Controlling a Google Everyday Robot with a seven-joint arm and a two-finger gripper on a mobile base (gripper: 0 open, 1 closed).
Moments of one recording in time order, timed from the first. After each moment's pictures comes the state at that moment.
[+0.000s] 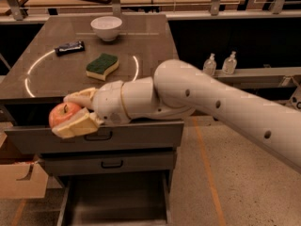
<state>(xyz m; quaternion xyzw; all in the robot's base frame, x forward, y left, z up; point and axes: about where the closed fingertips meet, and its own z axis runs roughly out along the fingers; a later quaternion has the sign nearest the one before) 0.461 0.188 0.888 -0.57 0.55 0.42 0.44</state>
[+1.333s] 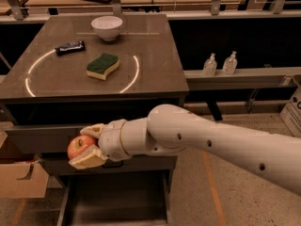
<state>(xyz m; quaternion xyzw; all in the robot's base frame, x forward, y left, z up) 0.449 0.181 0.773 -0.58 0.61 0.33 0.43</state>
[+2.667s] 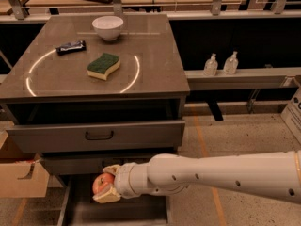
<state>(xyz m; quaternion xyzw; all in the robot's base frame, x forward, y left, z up) 0.436 0.152 0.587 -0.57 0.68 0.27 0.37</state>
